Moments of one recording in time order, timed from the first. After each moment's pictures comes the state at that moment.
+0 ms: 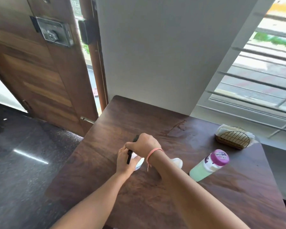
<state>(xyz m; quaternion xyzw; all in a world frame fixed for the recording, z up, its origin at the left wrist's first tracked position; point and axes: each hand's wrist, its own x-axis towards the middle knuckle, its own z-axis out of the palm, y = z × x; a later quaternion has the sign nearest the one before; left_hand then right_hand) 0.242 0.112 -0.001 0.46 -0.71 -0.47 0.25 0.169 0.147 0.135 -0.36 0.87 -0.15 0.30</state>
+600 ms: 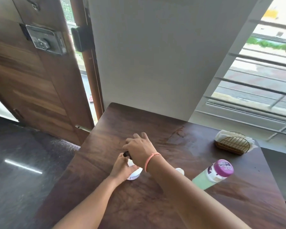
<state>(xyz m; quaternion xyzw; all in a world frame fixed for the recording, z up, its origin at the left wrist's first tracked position) 0.240 0.060 -0.022 0.35 -0.83 -0.43 0.11 0.154 0.121 0.123 -0.68 0.73 0.06 0.04</state>
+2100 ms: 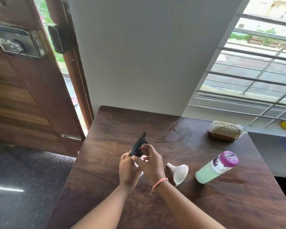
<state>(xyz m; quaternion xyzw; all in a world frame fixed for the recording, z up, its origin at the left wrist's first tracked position) 0.221 0.053 -0.040 0.33 -0.85 -0.36 0.18 0.170 0.133 0.037 -0.25 0.79 -0.54 0.17</state>
